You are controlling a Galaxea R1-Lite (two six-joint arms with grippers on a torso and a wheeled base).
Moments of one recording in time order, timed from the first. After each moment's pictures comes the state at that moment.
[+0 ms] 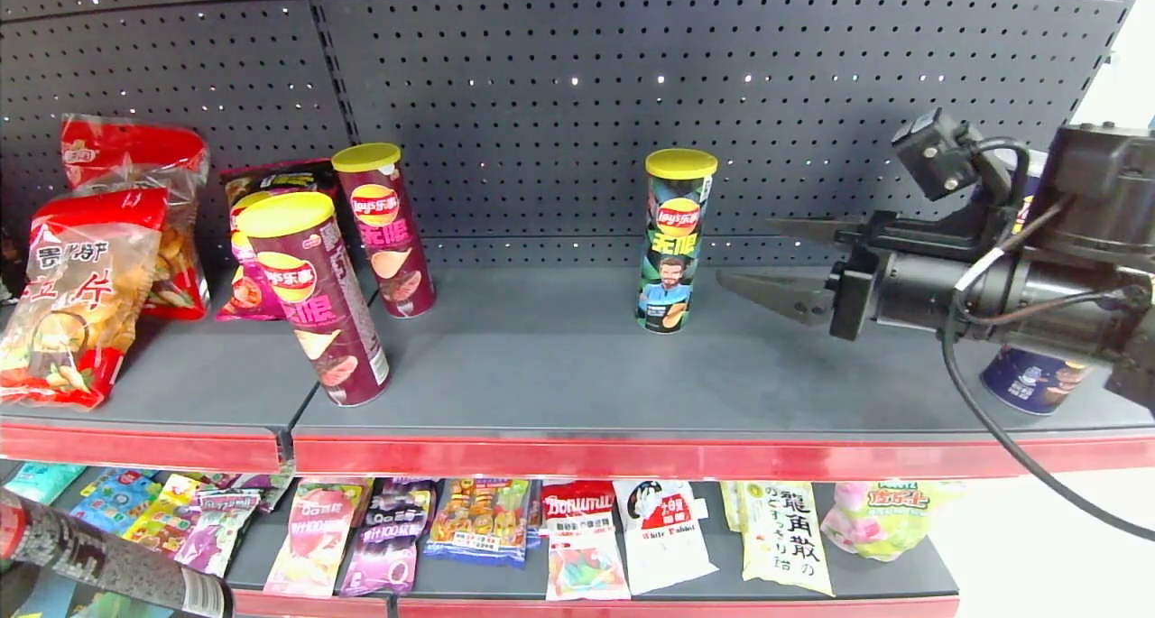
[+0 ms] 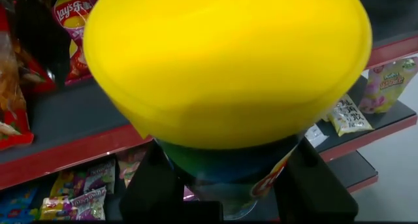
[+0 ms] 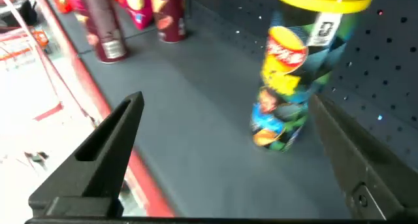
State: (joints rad) left arm -0.02 0.42 -0.40 0.03 -0.32 0.13; right arm 0.35 1.60 -0.88 -0.62 0.52 -0.15
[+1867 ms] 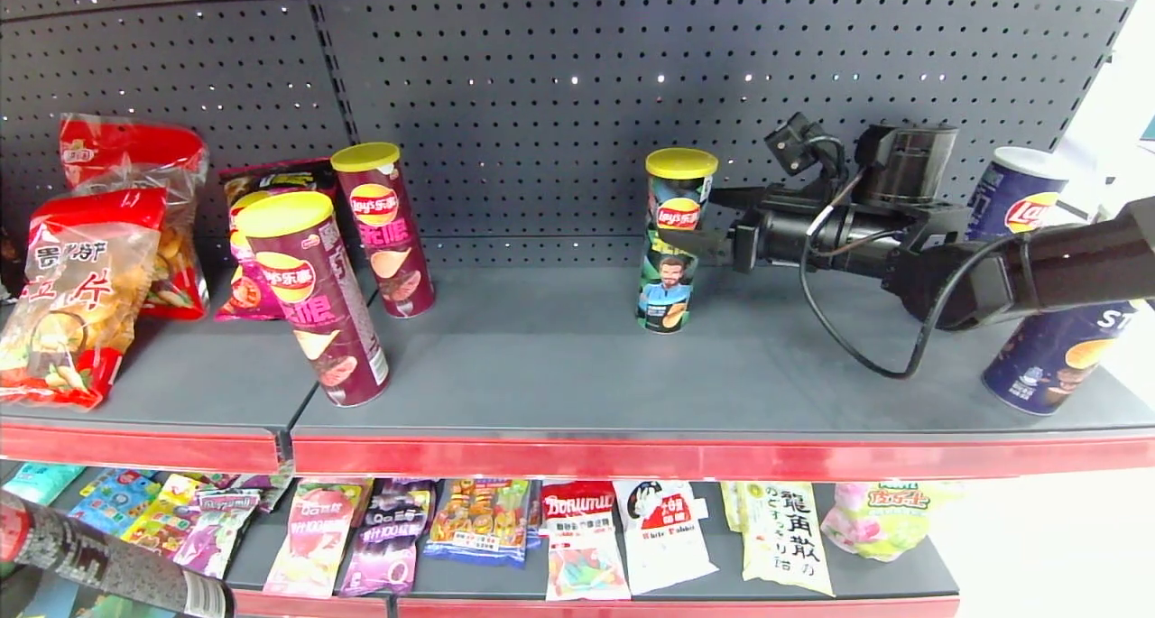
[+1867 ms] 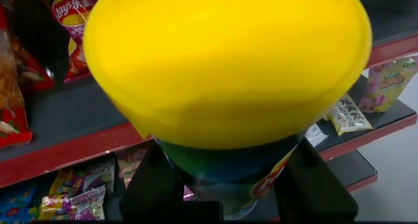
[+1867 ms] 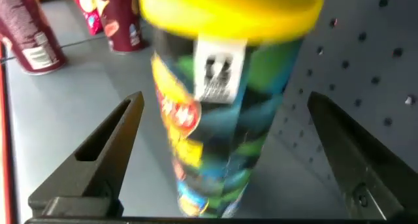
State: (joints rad) left arm -0.02 0.42 -0.40 0.04 -0.32 0.13; right arm 0.27 2.04 -1.36 -0.61 0.65 -0.20
